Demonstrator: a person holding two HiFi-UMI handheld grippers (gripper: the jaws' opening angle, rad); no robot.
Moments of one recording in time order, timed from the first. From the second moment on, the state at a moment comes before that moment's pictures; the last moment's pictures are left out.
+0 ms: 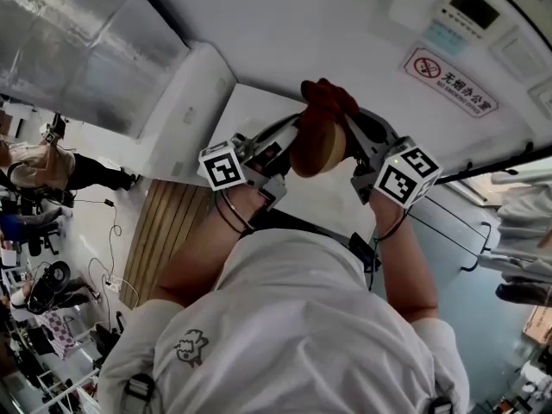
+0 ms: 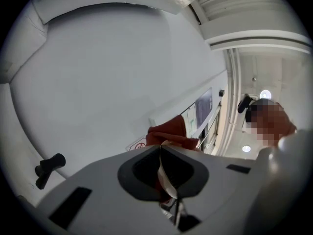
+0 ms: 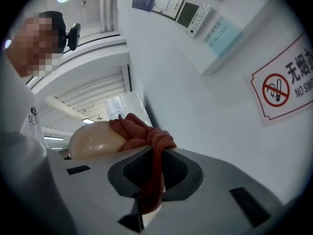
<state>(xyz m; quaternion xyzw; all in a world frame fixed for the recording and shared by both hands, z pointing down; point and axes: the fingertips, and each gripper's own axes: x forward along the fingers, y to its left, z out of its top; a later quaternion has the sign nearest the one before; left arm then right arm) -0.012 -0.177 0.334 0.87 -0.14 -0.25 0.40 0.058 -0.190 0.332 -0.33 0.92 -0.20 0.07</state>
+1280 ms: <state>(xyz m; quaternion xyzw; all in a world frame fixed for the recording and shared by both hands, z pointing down) -0.124 -0.249 0.435 0.87 -0.32 -0.11 0.37 0.042 -0.170 0.416 -0.30 0.91 -0.28 -0.01</state>
